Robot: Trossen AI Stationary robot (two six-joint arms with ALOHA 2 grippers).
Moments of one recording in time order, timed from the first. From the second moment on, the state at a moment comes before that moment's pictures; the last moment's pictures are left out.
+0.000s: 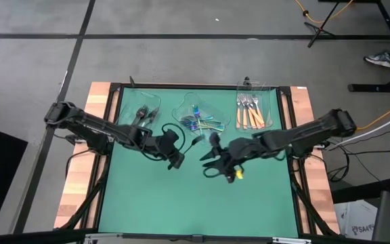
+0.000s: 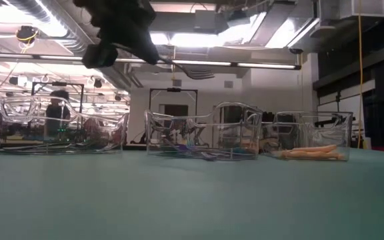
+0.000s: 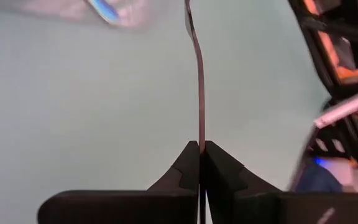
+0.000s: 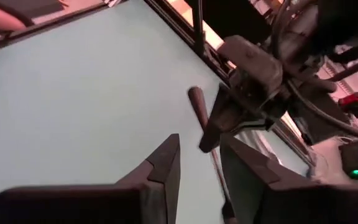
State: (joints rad) left arm -0.20 1.41 0.99 -0.36 -0.15 -1.13; right arm 0.29 1.49 1.21 -0.23 0.10 -0.61
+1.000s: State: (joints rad) left arm 0.11 1.00 0.98 -1.18 -0.43 -0.89; right arm 0.30 0.76 1.21 -0.71 0.13 -0.22
